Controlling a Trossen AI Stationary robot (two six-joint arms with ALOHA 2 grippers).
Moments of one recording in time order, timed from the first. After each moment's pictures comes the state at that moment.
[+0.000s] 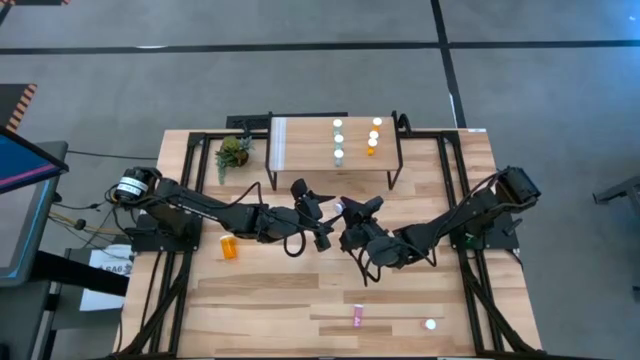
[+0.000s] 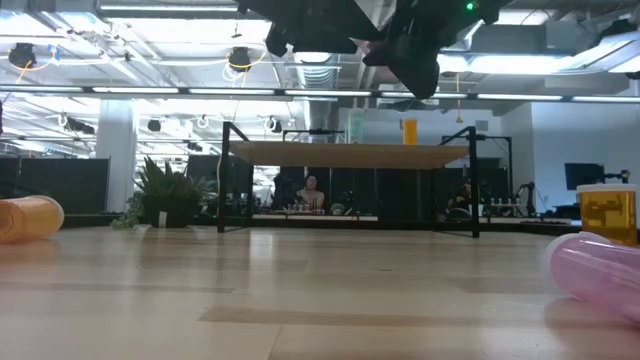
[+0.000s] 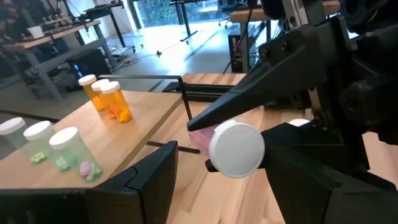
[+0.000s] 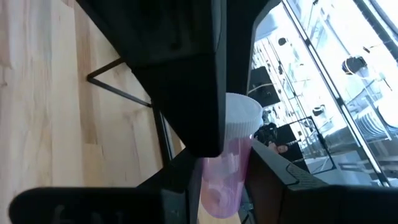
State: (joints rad) left arm -0.21 1.62 1.06 0.29 -0.63 0.00; right arm 0.39 1.64 0.92 0.45 1.27 -0.82
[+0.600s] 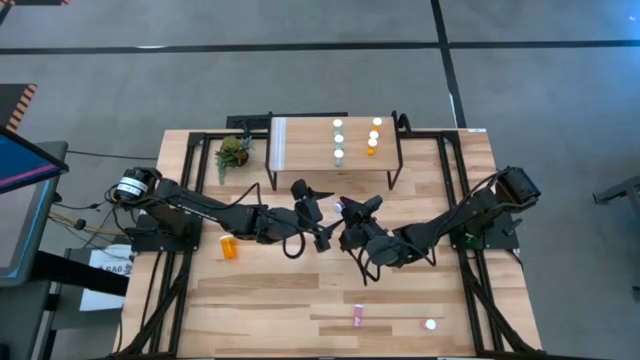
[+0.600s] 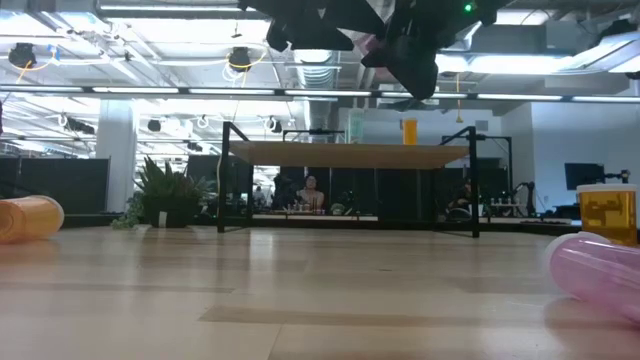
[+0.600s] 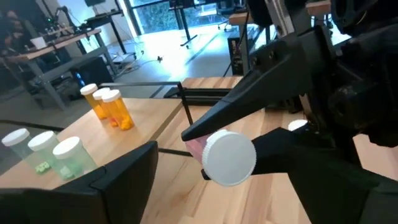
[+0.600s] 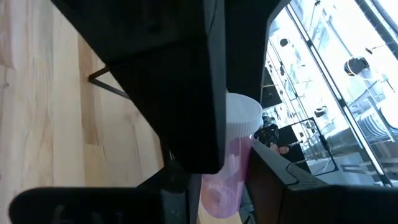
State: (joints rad) left arm -0.21 1.62 1.06 0.31 -0.64 0.04; right arm 0.39 1.64 0.92 0.45 1.26 -0.82
